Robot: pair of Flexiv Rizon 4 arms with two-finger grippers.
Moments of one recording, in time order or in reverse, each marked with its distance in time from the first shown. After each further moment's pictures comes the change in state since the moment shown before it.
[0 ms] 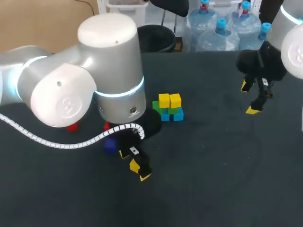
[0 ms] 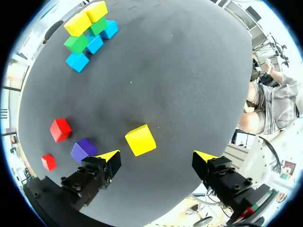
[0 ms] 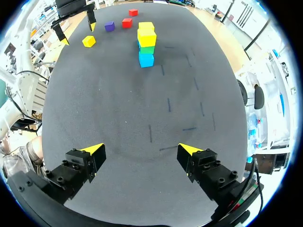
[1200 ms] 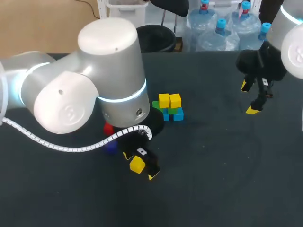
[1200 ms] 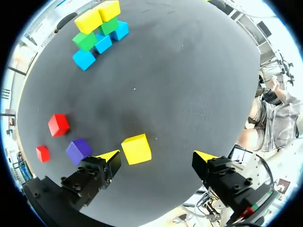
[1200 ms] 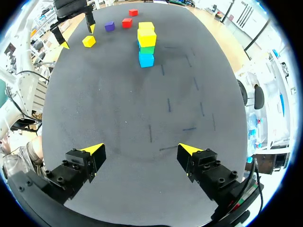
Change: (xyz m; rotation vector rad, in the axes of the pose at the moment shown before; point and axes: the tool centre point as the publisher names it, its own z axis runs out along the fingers) left arm -0.016 -0.007 0.007 -0.001 -0.053 -0.133; right arm 0.000 0.000 0.000 0.000 0.000 0.000
